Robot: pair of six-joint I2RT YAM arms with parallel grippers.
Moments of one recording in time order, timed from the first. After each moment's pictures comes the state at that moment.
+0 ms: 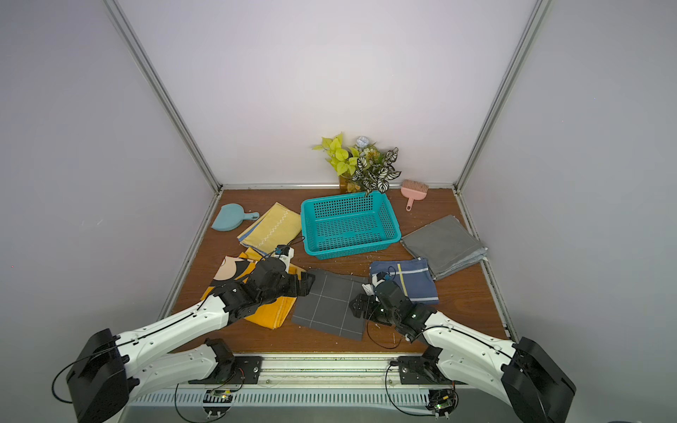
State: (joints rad) left arm -0.76 1.07 0.57 -0.21 -0.10 -0.62; right arm 0.83 0.99 0.32 -0.13 -0.11 1.01
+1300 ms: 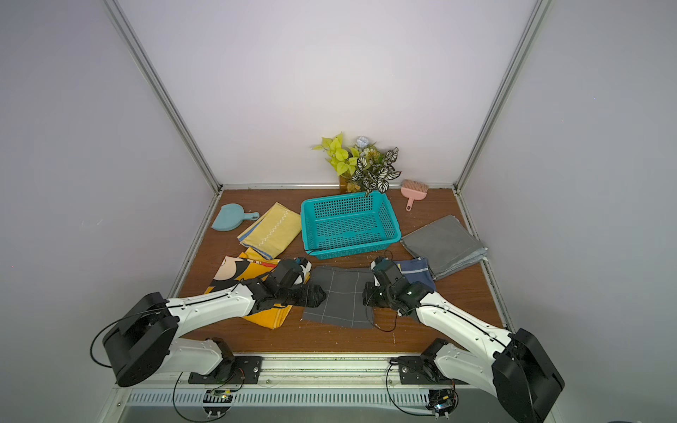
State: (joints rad) left arm -0.76 1.37 0.58 -0.12 0.18 -0.64; right arm 0.71 1.09 0.56 -0.40 -0.12 0.77
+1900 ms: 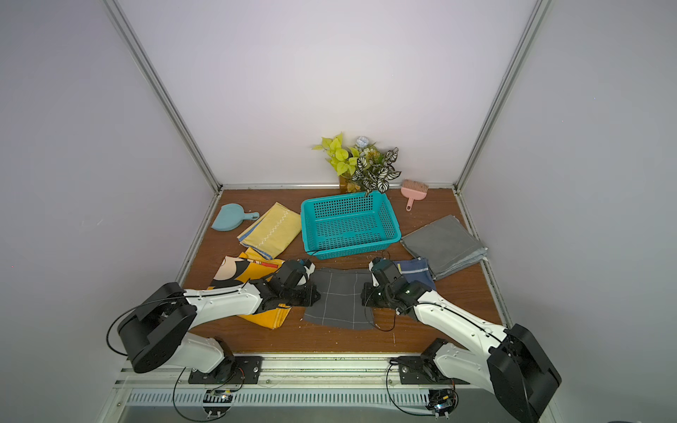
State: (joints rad) left arm -0.76 1.46 0.56 -0.03 0.23 -0.68; right arm 0.71 1.12 0.56 -0.38 -0.15 0.75
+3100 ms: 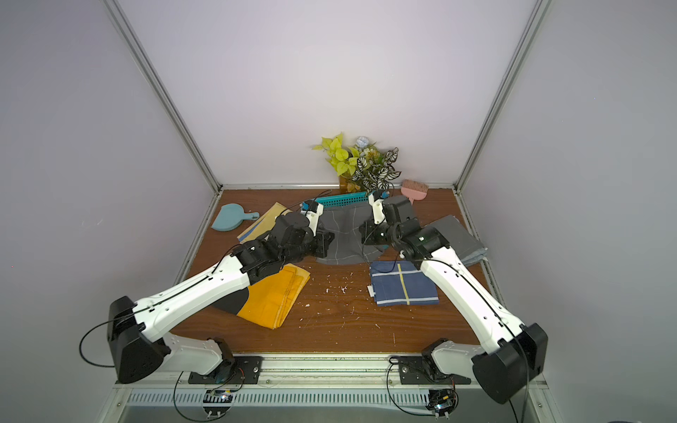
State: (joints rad) left arm -0.81 1.42 1.23 -0.33 -0.08 -0.52; right arm 0.50 1.33 1.31 -0.63 -0.13 0.41
